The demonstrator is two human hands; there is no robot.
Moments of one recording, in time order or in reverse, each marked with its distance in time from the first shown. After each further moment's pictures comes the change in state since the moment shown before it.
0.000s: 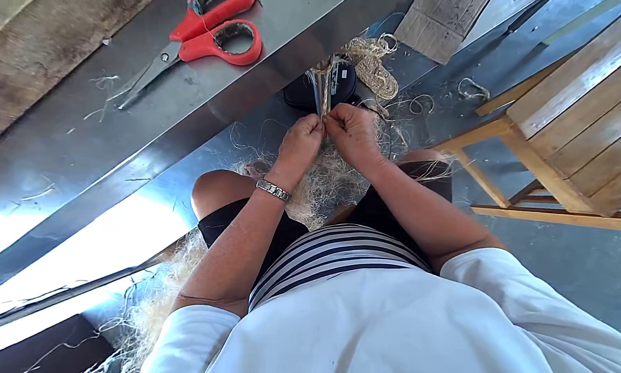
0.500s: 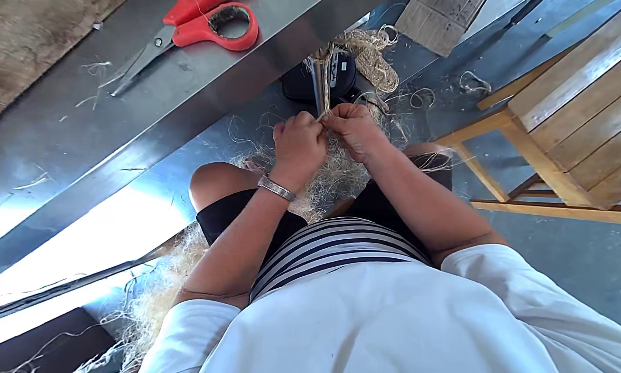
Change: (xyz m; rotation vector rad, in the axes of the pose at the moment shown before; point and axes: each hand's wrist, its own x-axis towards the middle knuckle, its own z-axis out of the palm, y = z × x) left_hand -0.019 0.007 0.008 0.459 0.007 0.072; right_hand 0.000 0.010 -0.001 0.607 -0.166 0.442
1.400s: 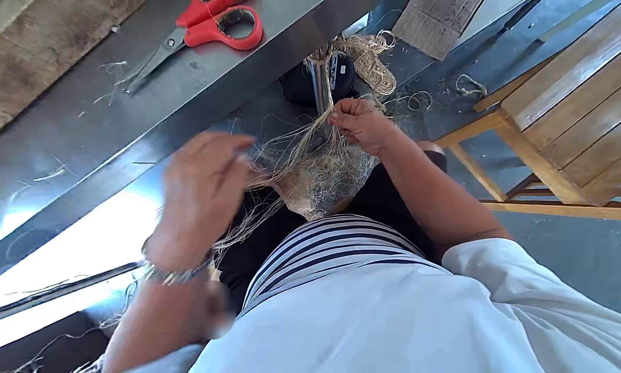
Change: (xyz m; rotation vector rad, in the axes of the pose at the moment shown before) left_hand -0.121 -0.023 -0.127 0.077 0.157 0.196; right_hand -0.007 -0.013 -0.024 -0.104 -0.254 -0.079
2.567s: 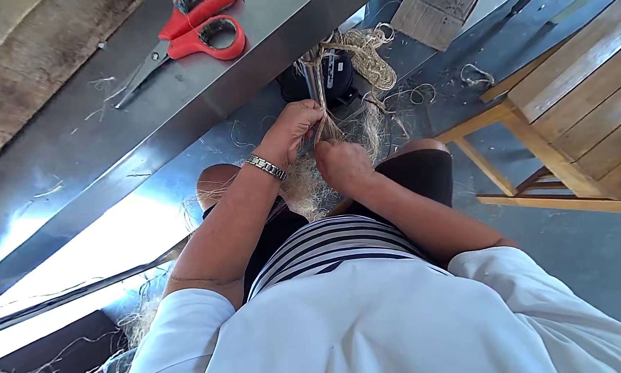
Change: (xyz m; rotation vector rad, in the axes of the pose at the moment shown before) left_hand 0.133 0.025 0.113 -0.917 -0.264 -0.574; right_hand -0.045 -0.012 0.067 -1.136 0.085 0.008
